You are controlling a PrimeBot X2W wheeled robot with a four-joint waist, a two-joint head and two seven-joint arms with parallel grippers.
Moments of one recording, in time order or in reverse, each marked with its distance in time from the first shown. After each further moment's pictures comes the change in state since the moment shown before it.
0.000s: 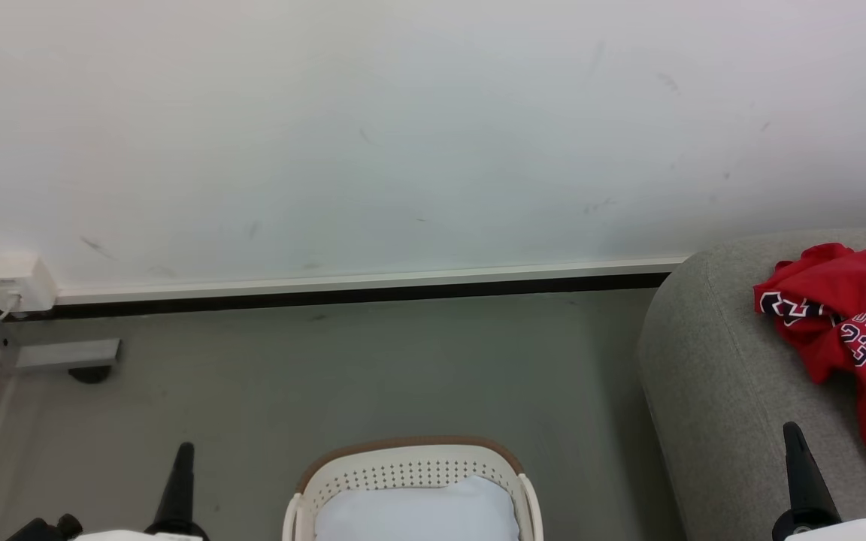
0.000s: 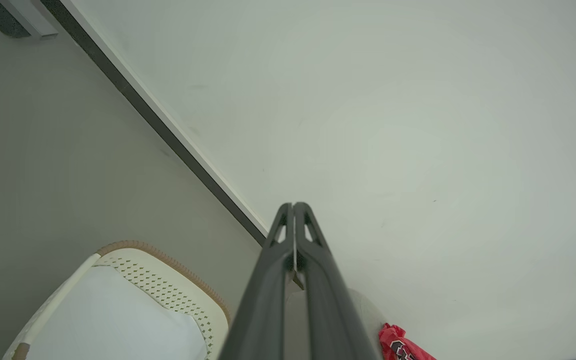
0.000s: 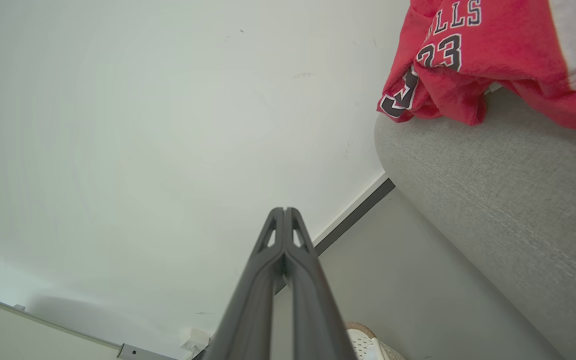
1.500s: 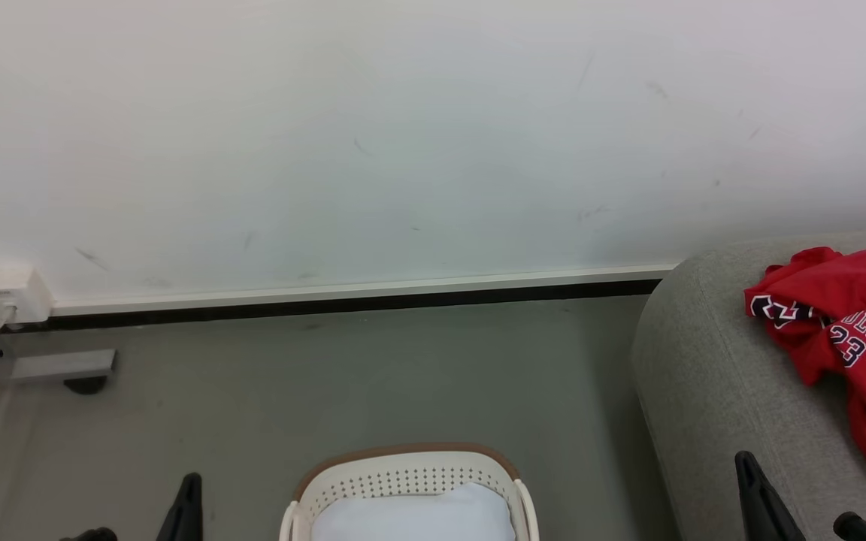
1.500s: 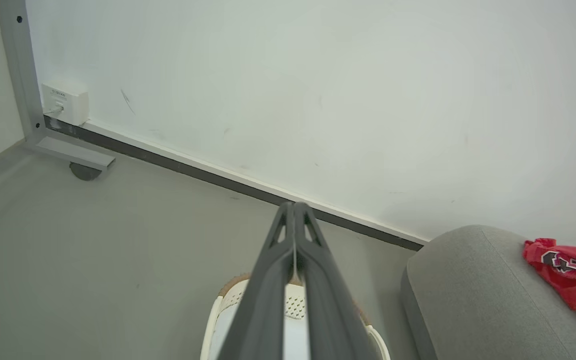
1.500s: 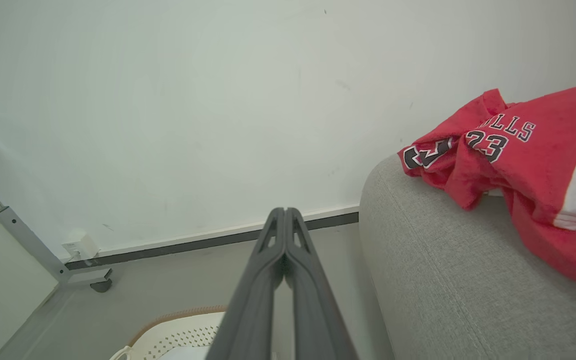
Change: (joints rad) left arm 0.068 0.019 -0.040 0.022 0.598 0.000 -0.162; right arm 0.076 0.001 0.080 -0.011 -0.635 0.000 -0.146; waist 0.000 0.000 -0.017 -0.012
